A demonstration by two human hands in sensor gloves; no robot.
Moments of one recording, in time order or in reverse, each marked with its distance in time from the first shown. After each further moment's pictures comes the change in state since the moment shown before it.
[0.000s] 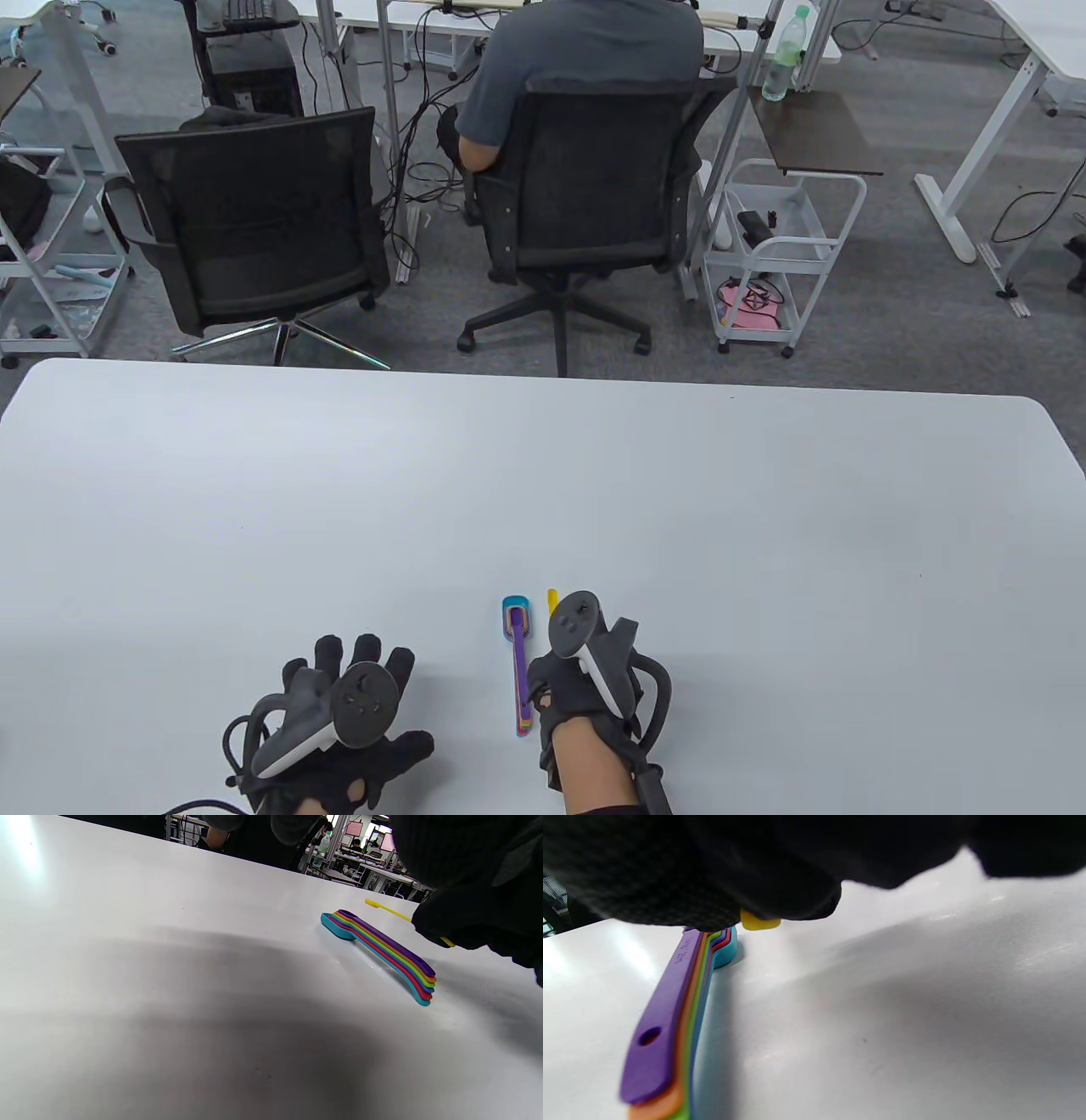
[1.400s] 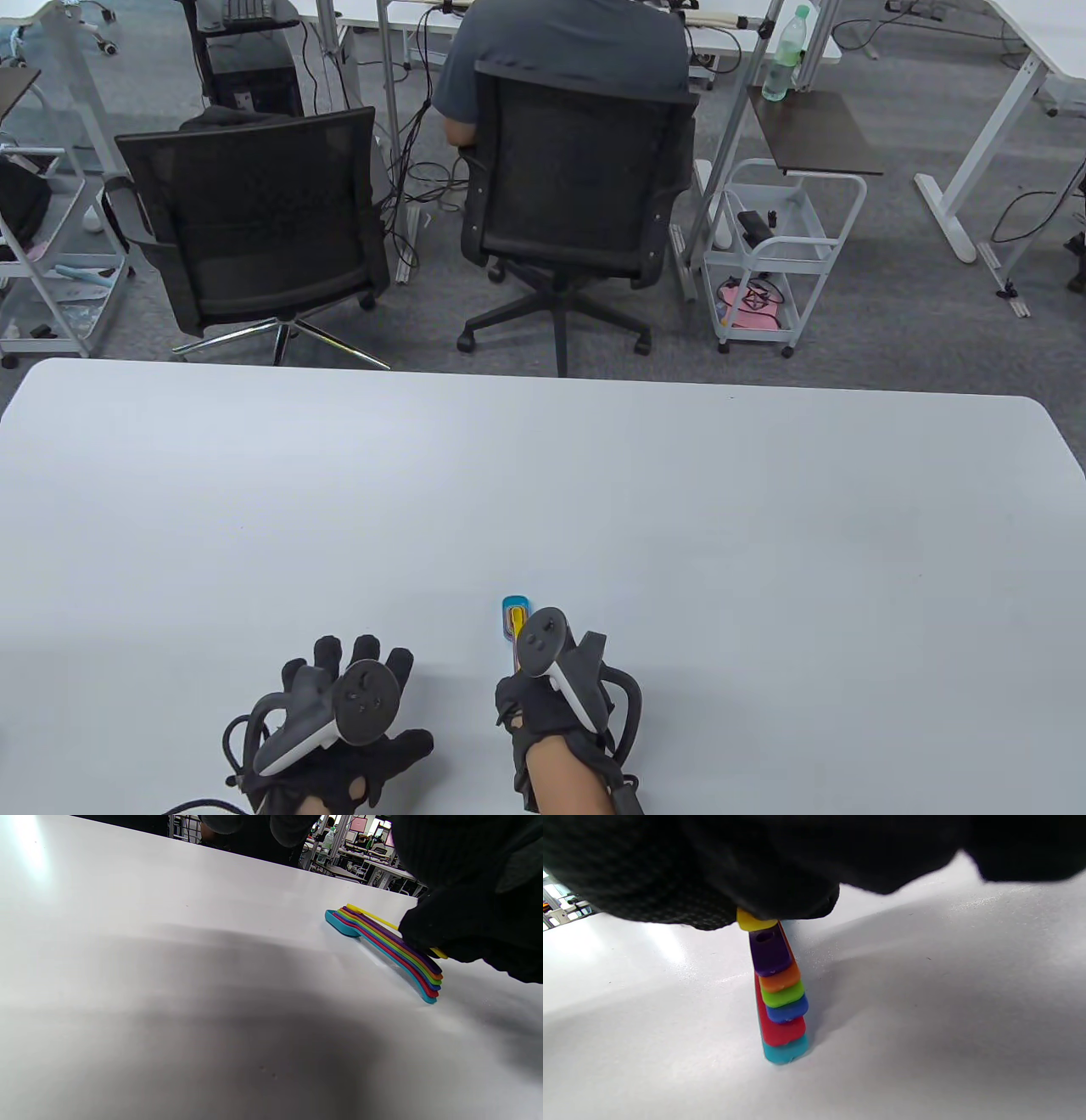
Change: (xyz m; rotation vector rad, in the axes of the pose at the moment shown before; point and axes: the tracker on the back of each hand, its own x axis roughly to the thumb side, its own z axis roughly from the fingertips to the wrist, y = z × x) left_hand 0.001 0.001 -0.001 -0.010 0.013 -0.004; right_hand 0.017 0.017 0.016 0.052 -0.076 -0.002
